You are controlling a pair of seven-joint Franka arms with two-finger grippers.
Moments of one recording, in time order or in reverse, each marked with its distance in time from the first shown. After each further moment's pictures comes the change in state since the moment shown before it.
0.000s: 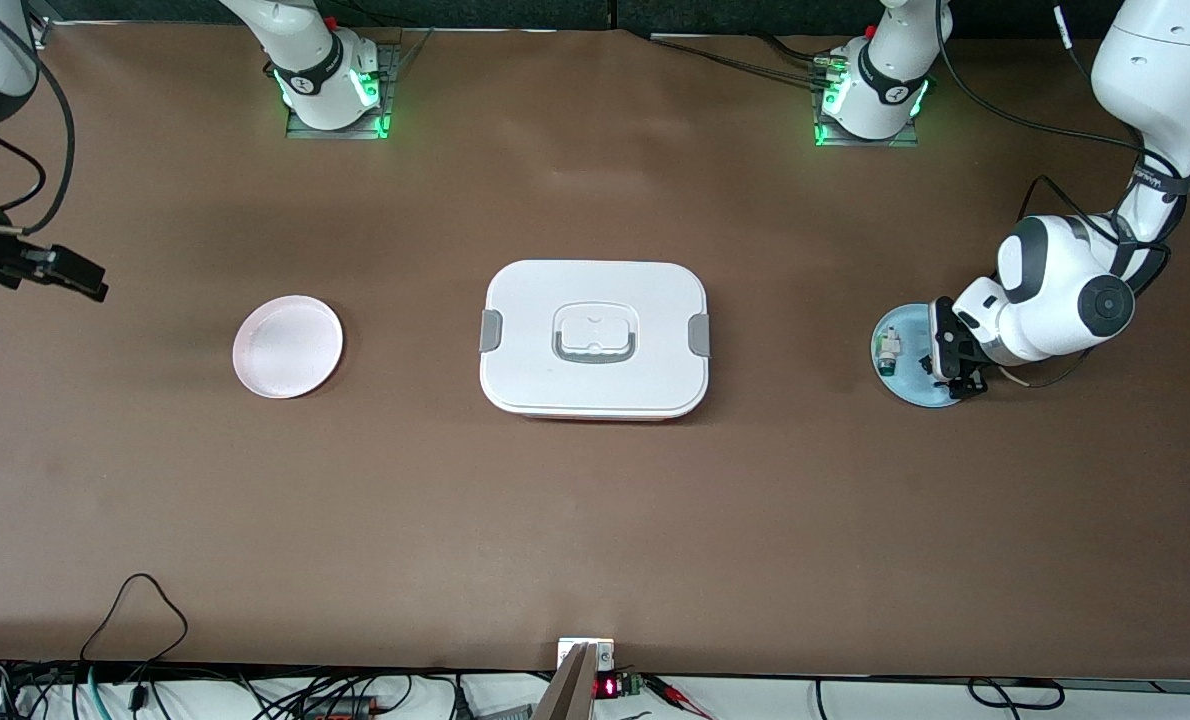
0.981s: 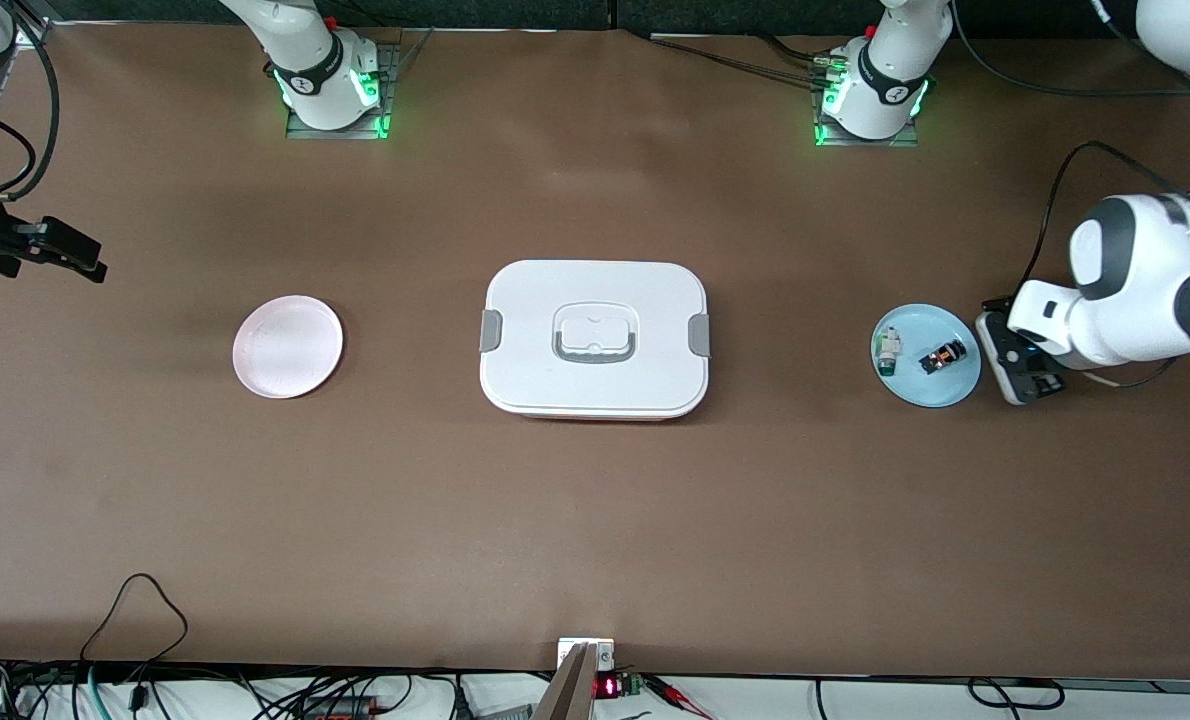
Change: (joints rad) left arm -0.003 -0.142 -0.022 0.215 0.000 -0.395 -0.445; right arm -0.001 -0.023 -0.002 0.013 0.063 -0.027 -0.093
